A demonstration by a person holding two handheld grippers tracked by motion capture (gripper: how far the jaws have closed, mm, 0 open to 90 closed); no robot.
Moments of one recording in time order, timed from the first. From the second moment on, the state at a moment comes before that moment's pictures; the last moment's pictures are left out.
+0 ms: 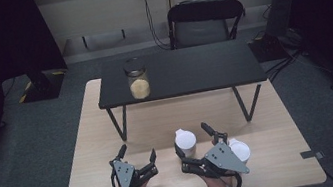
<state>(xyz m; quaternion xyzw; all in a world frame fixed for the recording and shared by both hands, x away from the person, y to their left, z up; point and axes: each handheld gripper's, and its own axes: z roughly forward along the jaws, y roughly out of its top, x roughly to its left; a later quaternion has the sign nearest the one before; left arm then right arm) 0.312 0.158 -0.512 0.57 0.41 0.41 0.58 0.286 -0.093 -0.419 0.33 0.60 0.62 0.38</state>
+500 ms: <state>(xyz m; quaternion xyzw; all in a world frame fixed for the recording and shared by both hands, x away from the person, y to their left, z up) 0.312 0.158 -0.512 0.57 0.41 0.41 0.58 0.297 -0.086 -0.445 0.35 0.62 0.60 0.36</state>
